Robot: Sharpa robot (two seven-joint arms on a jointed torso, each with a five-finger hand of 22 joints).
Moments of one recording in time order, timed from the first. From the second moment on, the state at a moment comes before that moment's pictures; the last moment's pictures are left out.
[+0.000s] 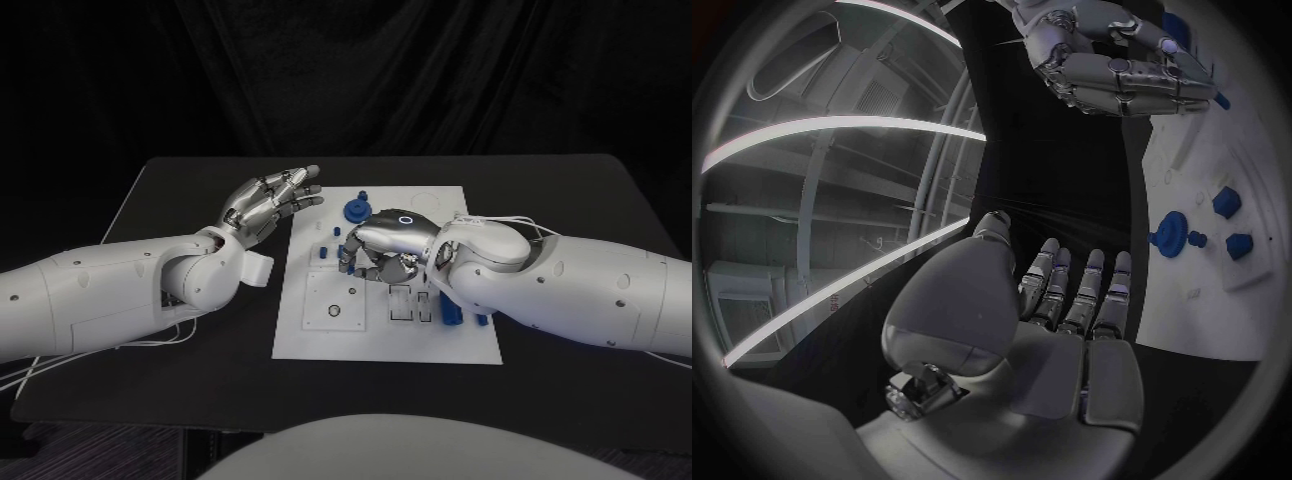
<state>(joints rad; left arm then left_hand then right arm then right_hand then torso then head) 1.15 -0.97 -0.21 1.55 0.07 -0.11 0.68 1.37 0.11 -0.20 0.29 0.54 0.59 0.13 0.06 0.05 0.17 0.10 0.65 0.06 0.18 0.24 0.57 0.06 0.08 0.24 0.29 0.11 0.53 1.26 -0.53 -0.24 1.49 -1.55 -0.30 0.16 1.59 -0.12 0.38 0.09 0.27 1.02 0.14 0.28 0.21 0.97 0.08 0.56 0.13 1.24 -0.01 1.04 0.52 0.16 1.25 0.09 0.71 1.31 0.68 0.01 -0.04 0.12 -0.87</state>
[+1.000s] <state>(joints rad) 1.15 -0.94 -0.21 1.53 0.07 -0.11 0.67 1.38 0.11 -0.20 0.29 0.54 0.59 0.13 0.06 0.05 0.17 0.10 0.65 0.06 0.18 0.25 0.57 0.06 0.08 0.24 0.29 0.11 0.54 1.22 -0.51 -0.24 1.46 -1.60 -0.23 0.12 1.58 -0.12 0.38 0.09 0.26 1.03 0.14 0.28 0.22 0.96 0.08 0.54 0.12 1.24 -0.01 1.03 0.52 0.16 1.25 0.10 0.70 1.31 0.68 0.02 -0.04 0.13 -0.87</state>
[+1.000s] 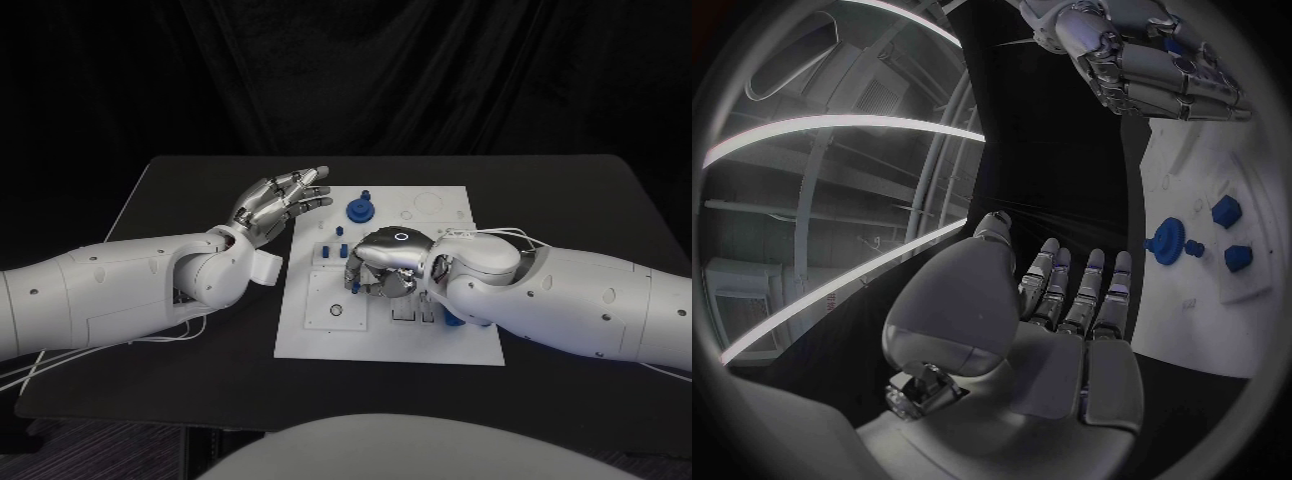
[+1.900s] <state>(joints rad) 1.15 -0.93 -0.21 1.51 0.07 -0.09 0.66 1.38 0.12 -0.20 0.29 0.54 0.59 0.14 0.06 0.05 0.16 0.10 0.65 0.06 0.18 0.25 0.57 0.06 0.08 0.24 0.29 0.11 0.54 1.19 -0.49 -0.24 1.42 -1.60 -0.23 0.12 1.58 -0.12 0.38 0.09 0.26 1.02 0.14 0.27 0.22 0.96 0.08 0.53 0.12 1.24 0.00 1.02 0.51 0.16 1.24 0.10 0.69 1.31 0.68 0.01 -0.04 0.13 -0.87</state>
